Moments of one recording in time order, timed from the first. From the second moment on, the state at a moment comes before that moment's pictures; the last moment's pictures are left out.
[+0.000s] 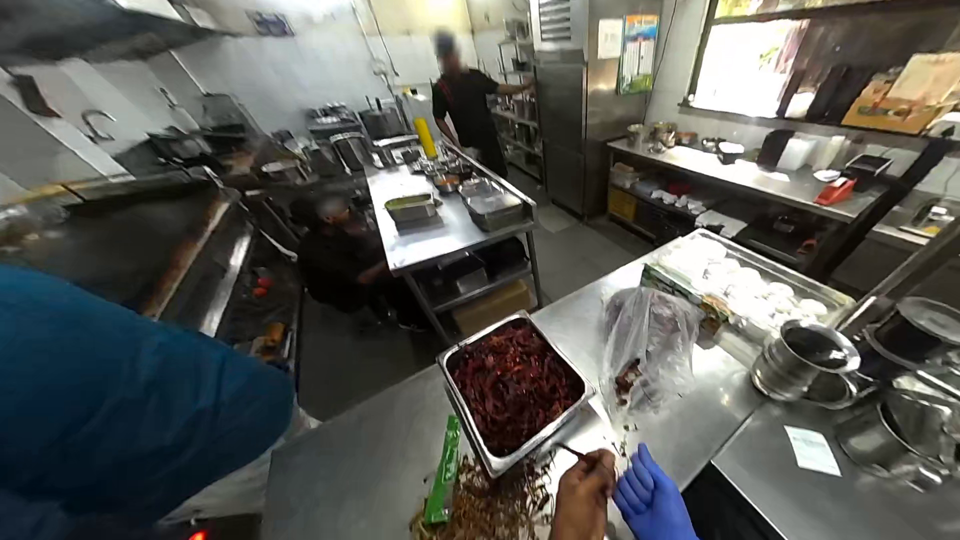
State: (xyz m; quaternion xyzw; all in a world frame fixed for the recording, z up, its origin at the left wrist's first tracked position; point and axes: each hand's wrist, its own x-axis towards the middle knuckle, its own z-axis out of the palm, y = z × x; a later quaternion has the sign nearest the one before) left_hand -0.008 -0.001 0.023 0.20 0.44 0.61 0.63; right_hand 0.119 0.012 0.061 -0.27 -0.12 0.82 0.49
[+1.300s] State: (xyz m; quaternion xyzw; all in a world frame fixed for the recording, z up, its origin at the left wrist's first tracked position) left_hand -0.094 0.024 -0.012 0.62 0.61 0.37 0.31; right_hand 0.160 0.186 -0.064 -0.58 -0.55 0.35 0.49
